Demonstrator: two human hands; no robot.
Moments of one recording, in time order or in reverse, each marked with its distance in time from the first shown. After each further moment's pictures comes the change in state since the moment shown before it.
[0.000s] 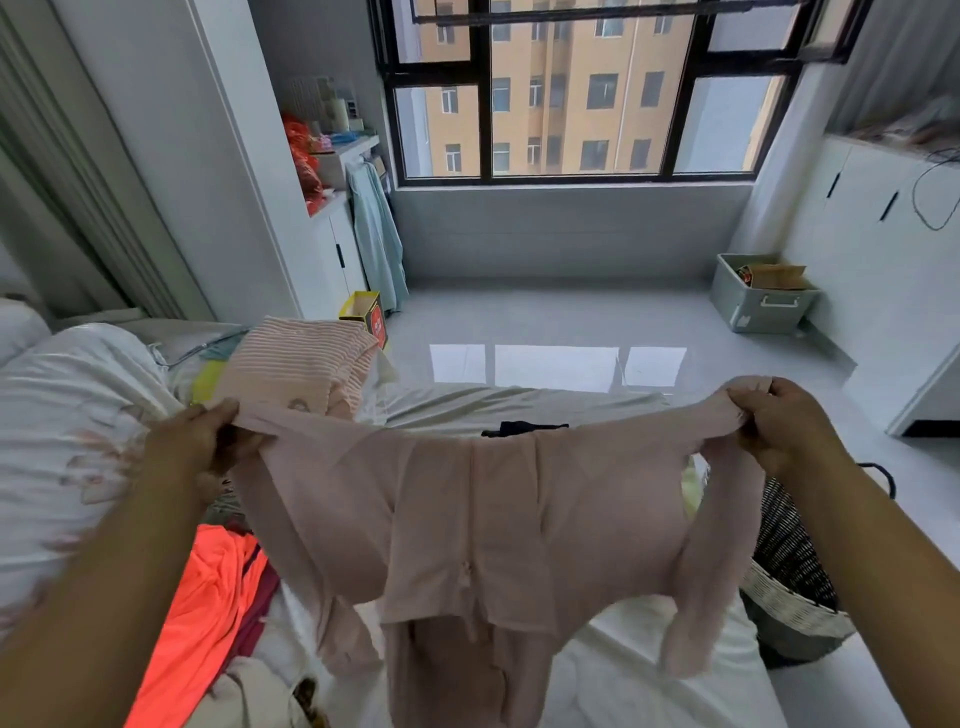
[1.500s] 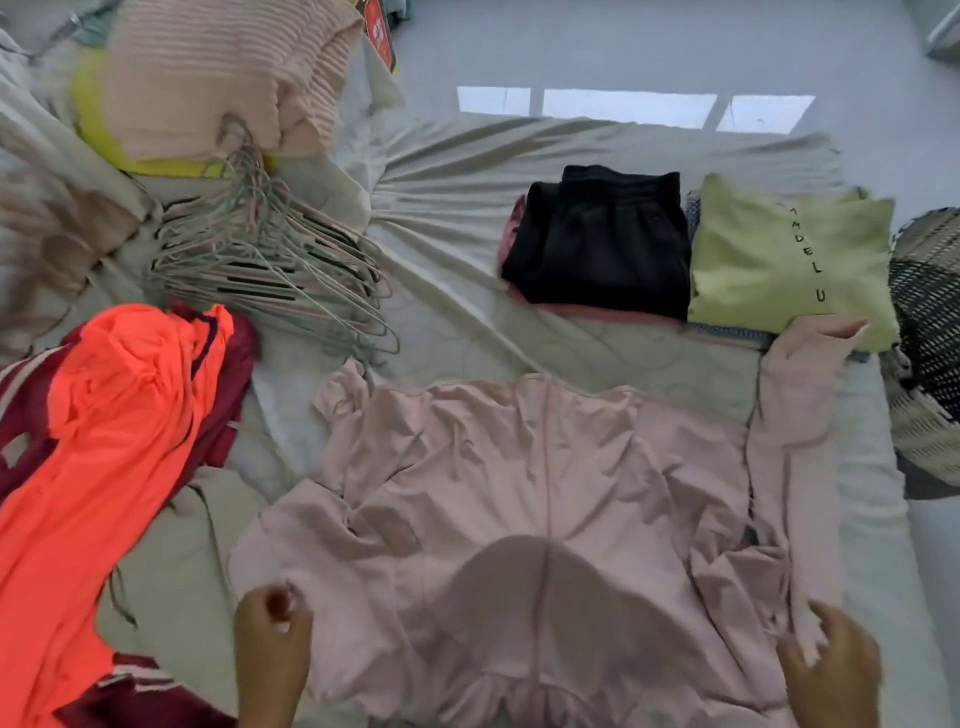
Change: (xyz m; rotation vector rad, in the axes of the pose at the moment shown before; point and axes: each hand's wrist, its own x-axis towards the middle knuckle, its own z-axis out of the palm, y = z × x) left_hand -0.045 -0.412 -0.167 1.032 0.259 -0.138; right_hand -0.055 0.460 -0.112 -1.038 0.078 0.104
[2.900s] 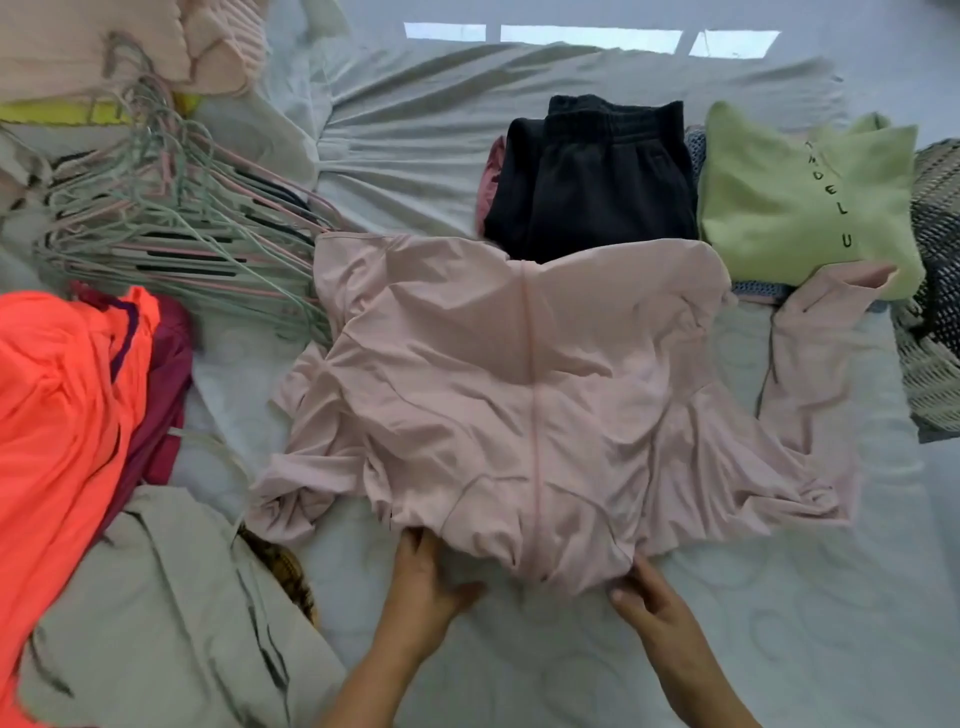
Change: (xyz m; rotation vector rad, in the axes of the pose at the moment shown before) left_hand 0.003 0.001 0.109 -0.096 -0.799 0.364; right_hand -0.056 -0.084 0.093 0.560 -0.626 0.246
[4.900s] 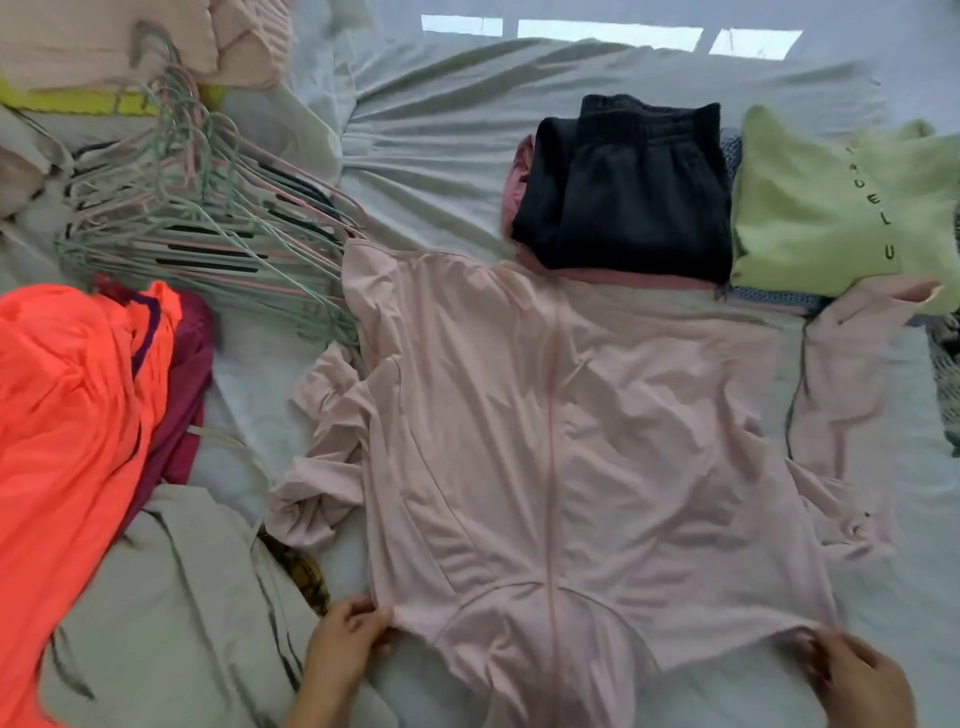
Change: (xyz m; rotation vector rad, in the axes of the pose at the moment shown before) left_hand -0.021 -0.032 -0.049 -0.371 0.328 -0.742; right_hand 0.010 0.021 -0.111 0.068 0.797 0.307
